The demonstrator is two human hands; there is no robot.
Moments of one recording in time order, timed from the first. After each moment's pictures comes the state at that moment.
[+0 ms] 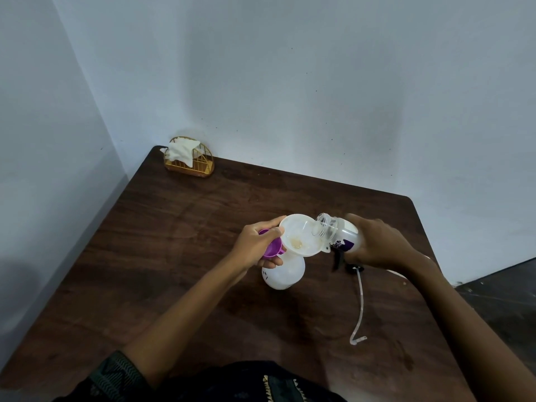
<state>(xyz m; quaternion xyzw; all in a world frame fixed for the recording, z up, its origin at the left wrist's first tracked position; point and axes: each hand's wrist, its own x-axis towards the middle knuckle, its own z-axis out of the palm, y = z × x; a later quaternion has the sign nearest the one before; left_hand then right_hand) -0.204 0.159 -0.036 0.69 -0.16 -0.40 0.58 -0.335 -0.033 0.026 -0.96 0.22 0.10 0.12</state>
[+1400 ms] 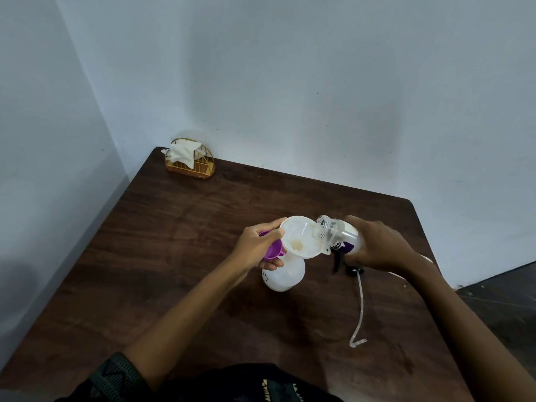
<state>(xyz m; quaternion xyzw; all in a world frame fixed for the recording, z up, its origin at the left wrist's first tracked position) -0.205 0.159 -0.035 0.69 -0.15 -0.40 0.58 -0.335 -0.033 0.025 -0.97 0.22 0.09 0.11</state>
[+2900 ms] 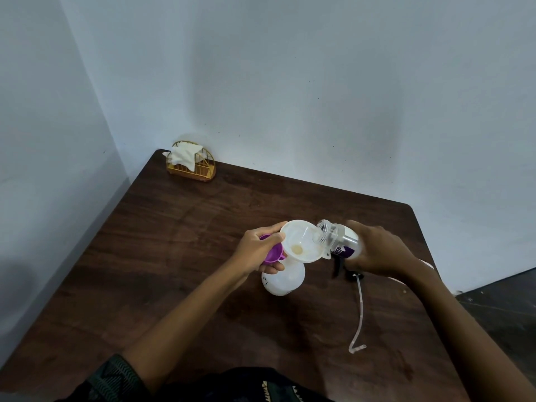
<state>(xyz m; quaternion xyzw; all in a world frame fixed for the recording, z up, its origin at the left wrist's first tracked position) -0.207 0.158 -0.034 0.69 -0.15 -0.40 0.58 -0.336 -0.035 0.024 -0.97 0.22 0.09 0.10</state>
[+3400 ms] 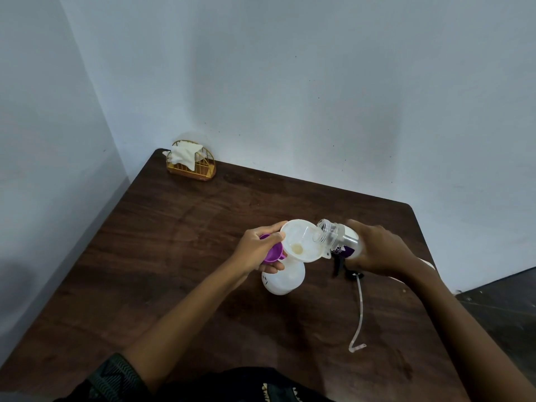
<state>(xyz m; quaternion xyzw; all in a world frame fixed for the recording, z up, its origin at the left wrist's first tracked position) -0.206 0.159 -0.035 0.69 -0.15 -0.40 0.59 -0.336 -0.031 0.027 -0.97 0.22 0.09 0.10</state>
